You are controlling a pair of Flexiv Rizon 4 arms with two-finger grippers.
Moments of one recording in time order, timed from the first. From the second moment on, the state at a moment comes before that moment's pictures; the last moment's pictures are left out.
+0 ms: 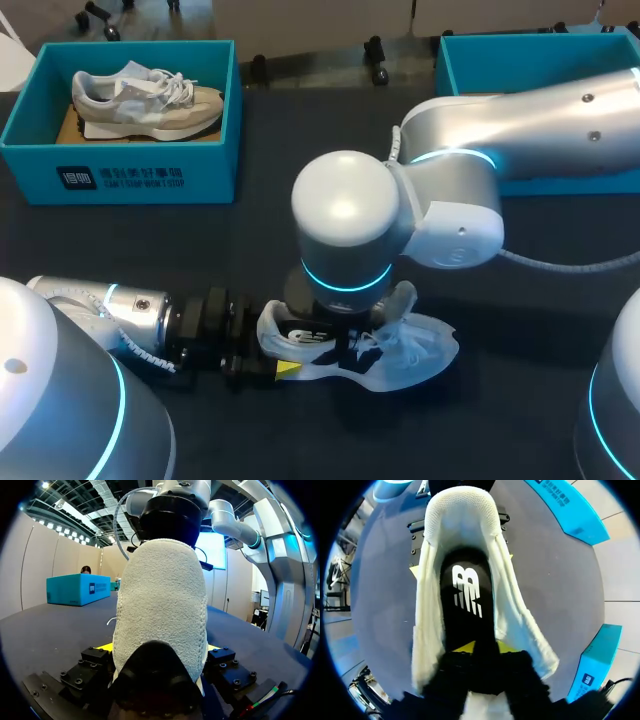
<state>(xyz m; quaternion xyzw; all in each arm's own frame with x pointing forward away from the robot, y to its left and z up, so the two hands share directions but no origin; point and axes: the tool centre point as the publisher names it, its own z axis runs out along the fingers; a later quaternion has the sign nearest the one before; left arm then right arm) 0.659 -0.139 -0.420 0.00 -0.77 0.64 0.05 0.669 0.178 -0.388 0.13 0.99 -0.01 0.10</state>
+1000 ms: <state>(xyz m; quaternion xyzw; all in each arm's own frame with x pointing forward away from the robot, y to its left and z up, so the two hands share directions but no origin) 0.659 -0.139 -0.421 0.00 -0.77 0.64 0.05 0.648 0.187 -0.410 0.15 0.99 0.04 -0.06</state>
